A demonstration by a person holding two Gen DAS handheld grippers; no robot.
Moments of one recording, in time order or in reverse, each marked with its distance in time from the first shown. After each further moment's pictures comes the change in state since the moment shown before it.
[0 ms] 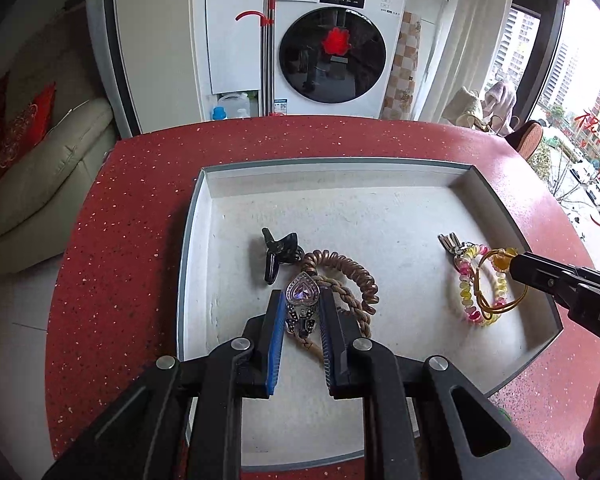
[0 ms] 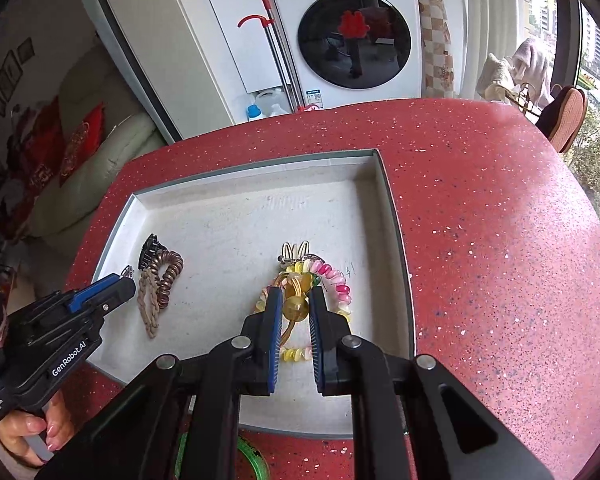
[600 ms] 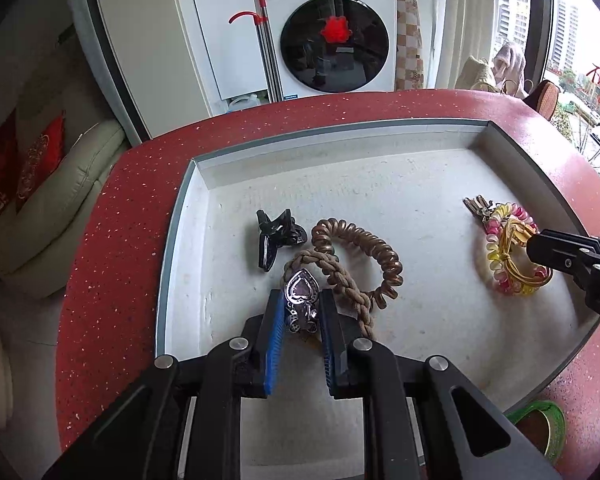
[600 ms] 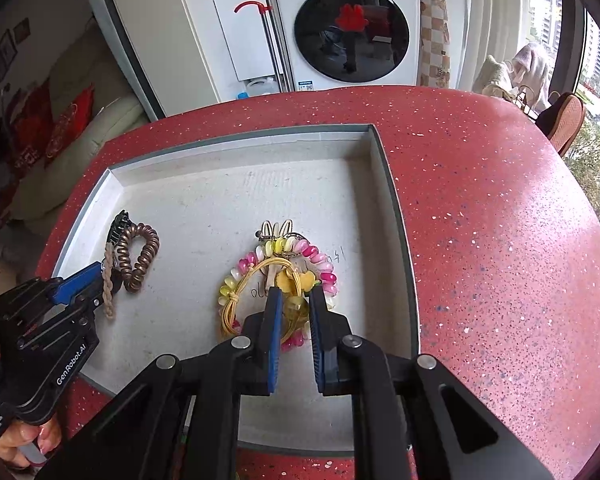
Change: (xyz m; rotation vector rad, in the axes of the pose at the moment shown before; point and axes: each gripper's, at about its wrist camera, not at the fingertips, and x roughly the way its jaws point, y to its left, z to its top) left arm 0.023 -0.020 -0.014 0.109 0.002 0.137; right arm 0.019 0.001 -0.011 -0.047 0.021 -0.062
